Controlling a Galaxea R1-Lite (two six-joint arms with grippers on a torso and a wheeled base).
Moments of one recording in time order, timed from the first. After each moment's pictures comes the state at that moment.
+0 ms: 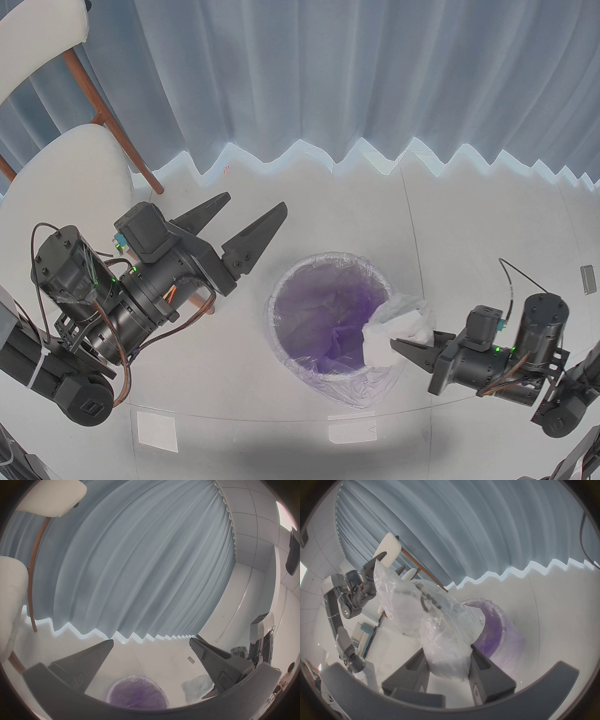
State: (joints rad) left arm -0.56 1.74 -0.54 -1.54 -0.19 -0.22; right arm 0.59 1.73 -0.25 -1.24 0.20 0.21
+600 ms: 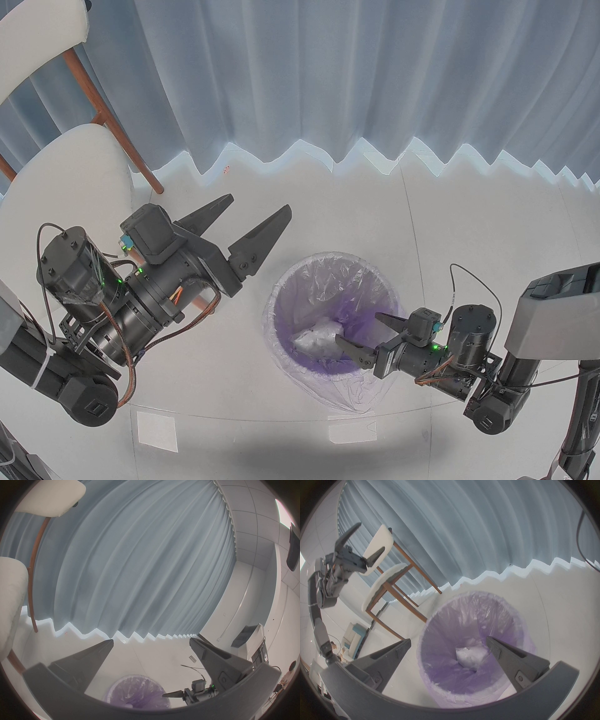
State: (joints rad) left arm -0.56 1.76 -0.55 -1.54 -0.17 -0.20; right arm 0.60 2.19 -0.46 -1.55 0.14 0.18
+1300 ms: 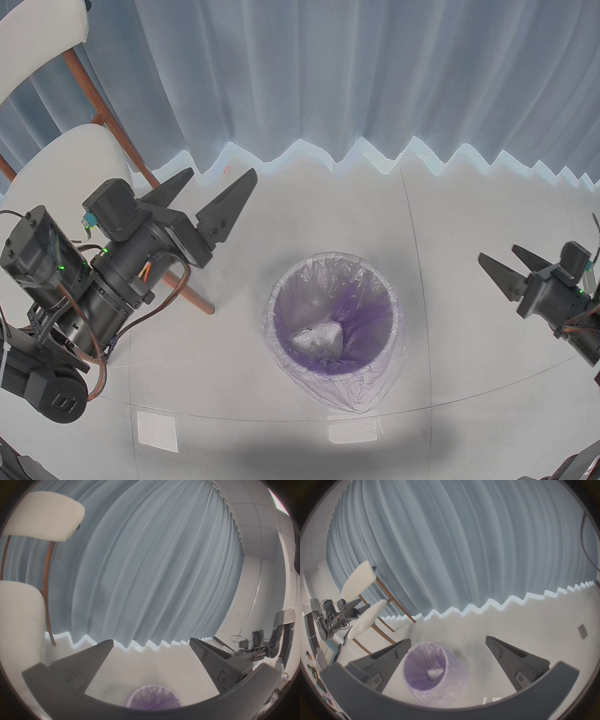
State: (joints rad) left arm -0.56 1.62 -0.57 -1.43 -0.02 -0.12; right arm 0.30 1.36 -0.33 -1.02 0.11 0.16
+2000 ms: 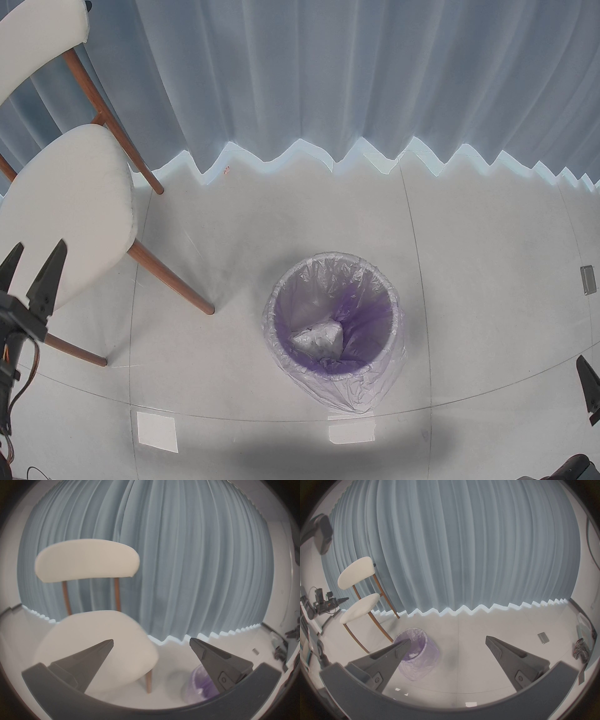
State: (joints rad) left arm -0.27 0.96 -0.16 -1.11 0.19 0.00; right arm 0.13 0.35 -0.20 -0.15 0.04 0.04
